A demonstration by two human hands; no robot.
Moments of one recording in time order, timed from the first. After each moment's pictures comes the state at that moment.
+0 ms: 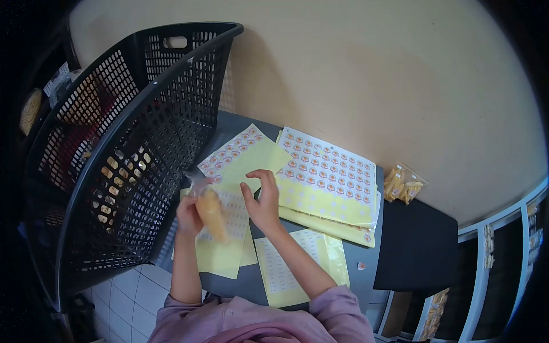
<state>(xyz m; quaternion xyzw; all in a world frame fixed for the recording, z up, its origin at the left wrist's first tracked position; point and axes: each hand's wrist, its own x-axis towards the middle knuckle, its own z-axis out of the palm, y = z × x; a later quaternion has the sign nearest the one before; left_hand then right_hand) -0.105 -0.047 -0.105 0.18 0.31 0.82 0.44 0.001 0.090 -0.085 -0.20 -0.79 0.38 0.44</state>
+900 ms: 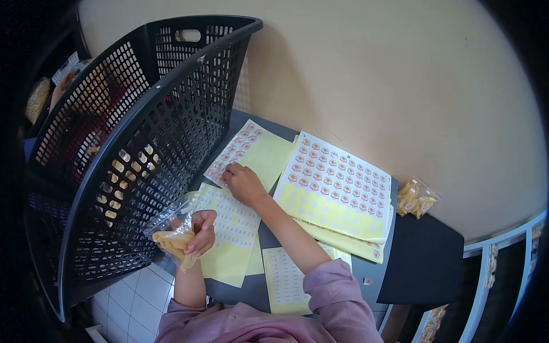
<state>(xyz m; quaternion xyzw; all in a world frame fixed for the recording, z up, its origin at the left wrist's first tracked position) -0.118 -0.062 -0.116 0.33 -0.07 0.67 0.66 -0.090 0.119 -0.133 0.05 -0.95 0.18 0.24</state>
